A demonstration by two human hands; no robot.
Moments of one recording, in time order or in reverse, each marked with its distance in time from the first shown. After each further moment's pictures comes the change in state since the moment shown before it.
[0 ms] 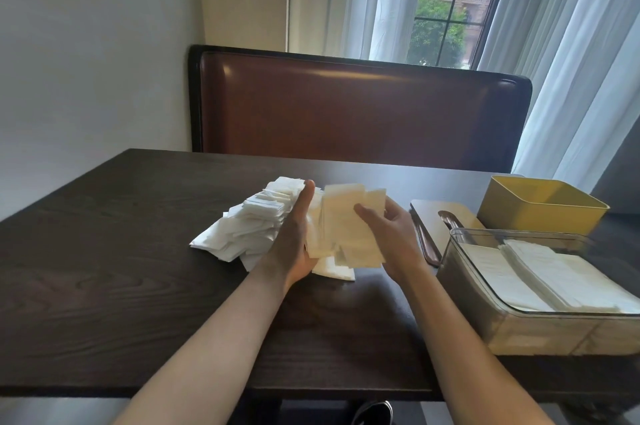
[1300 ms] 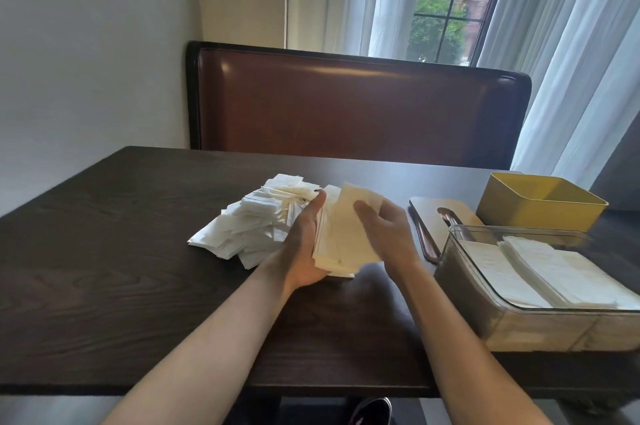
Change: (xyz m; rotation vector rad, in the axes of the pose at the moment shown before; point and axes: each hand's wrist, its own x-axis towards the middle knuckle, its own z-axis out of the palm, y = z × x) left_hand -0.003 -0.009 0.009 0.042 -0.029 -0.170; right_hand 0.003 0.005 0.004 -0.171 0.004 -0.051
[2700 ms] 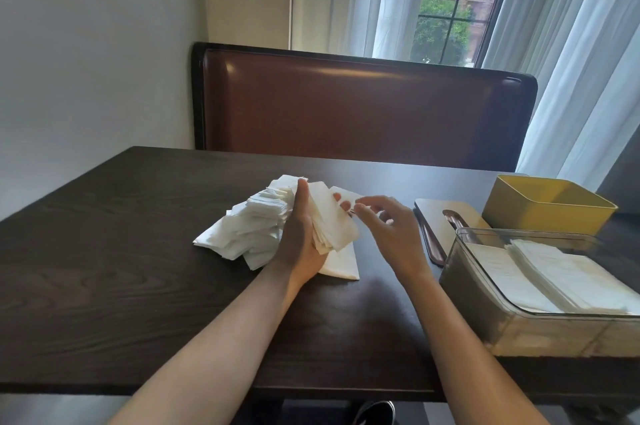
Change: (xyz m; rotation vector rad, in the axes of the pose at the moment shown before) left_hand 0.011 0.001 -0.009 -0.156 0.046 0.311; right_hand -0.001 -0.001 -0.003 -0.251 0.044 -0.267
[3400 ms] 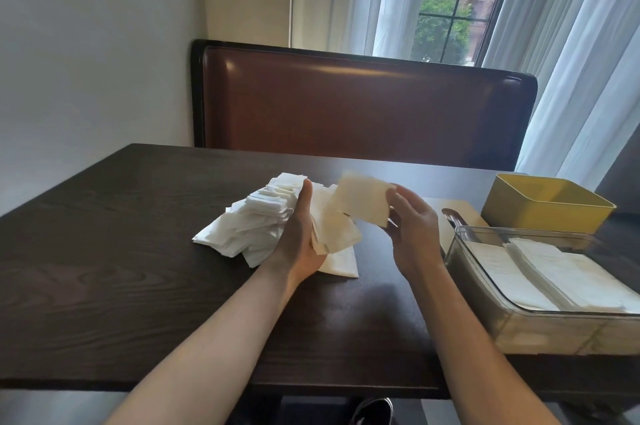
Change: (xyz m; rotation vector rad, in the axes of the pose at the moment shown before) left_hand 0.000 0.003 -0.005 0.027 0.068 -0.138; right_hand -0.001 -0.012 -0.016 0.719 0.115 0.379
